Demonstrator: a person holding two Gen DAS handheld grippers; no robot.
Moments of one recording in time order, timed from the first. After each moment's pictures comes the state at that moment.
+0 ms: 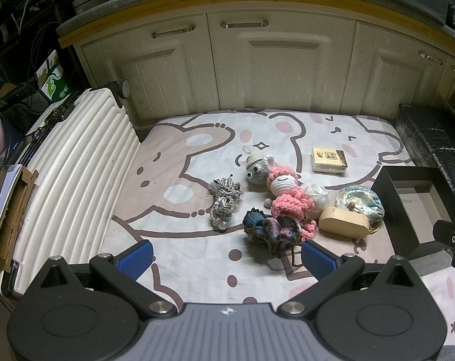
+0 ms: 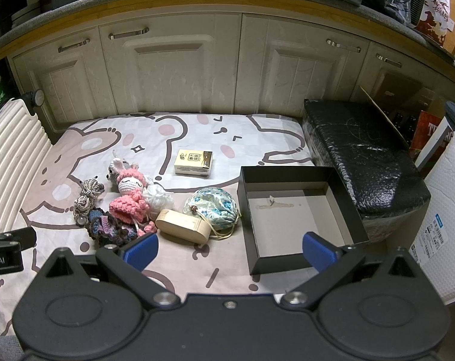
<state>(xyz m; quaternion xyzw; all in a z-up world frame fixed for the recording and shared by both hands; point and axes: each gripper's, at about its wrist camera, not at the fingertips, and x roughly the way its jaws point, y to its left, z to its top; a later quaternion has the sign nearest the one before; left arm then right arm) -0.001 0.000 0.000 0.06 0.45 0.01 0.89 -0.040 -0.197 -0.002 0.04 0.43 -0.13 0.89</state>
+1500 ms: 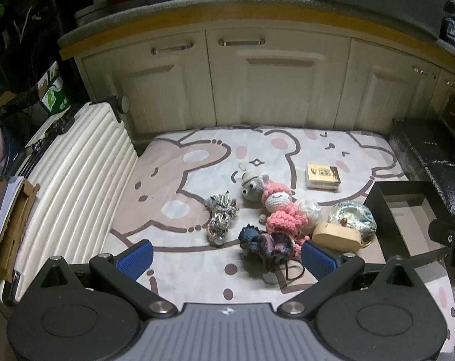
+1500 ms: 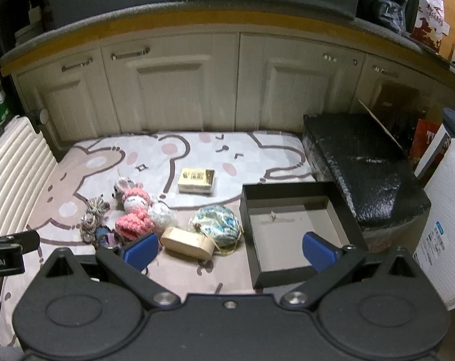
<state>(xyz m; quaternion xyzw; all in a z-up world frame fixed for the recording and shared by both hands) -0.004 -0.008 0.014 0.05 0.42 0.00 0.91 -0.045 -0.199 0.015 0.05 0.40 -0.12 0.91</state>
